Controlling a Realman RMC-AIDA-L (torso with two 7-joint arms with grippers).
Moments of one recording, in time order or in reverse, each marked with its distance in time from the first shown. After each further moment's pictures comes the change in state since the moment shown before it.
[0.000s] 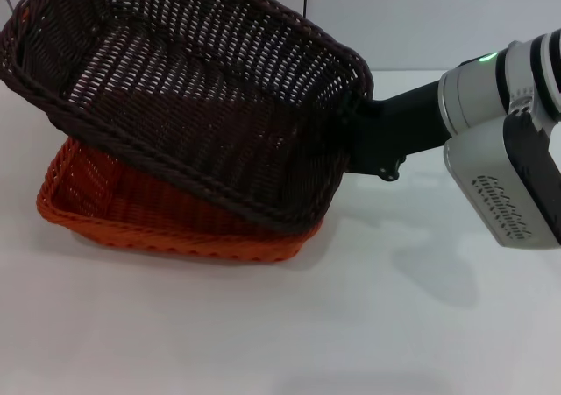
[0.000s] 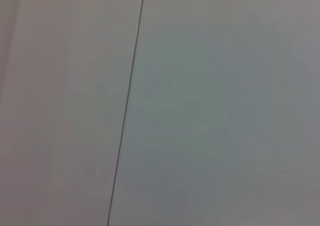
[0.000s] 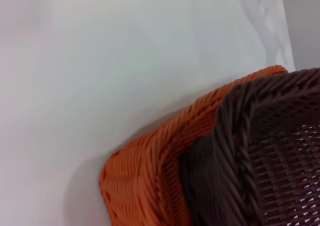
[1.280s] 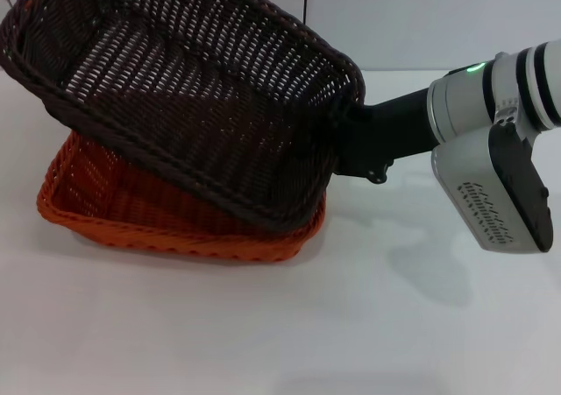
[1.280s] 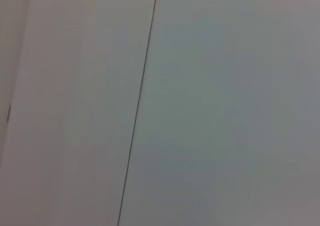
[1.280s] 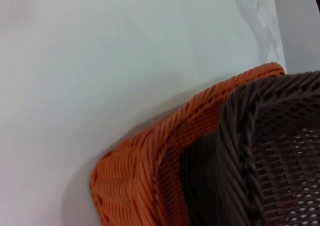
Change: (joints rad) left arm -0.011 0.000 -0.024 0.015 -0.014 -0.031 -0.007; right arm 0.006 0.004 -0.009 0.092 0.057 0.078 -0.074
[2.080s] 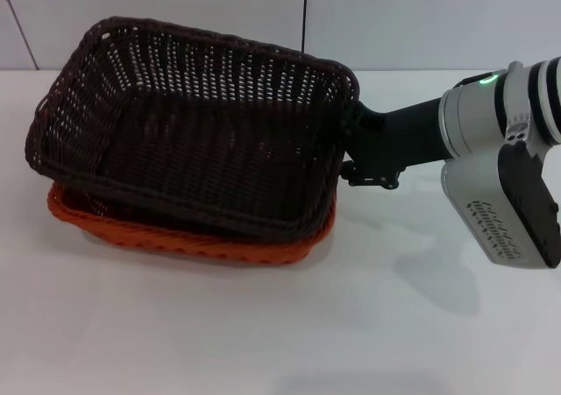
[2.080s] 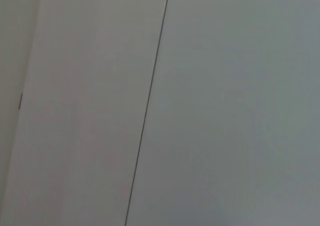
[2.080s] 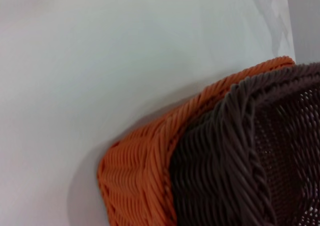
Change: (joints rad) left arm -0.019 0.005 -0.044 0.001 0.000 -0.051 -0.001; right arm -0.062 -0.001 -0.034 -0.057 -0.016 0.029 -0.003
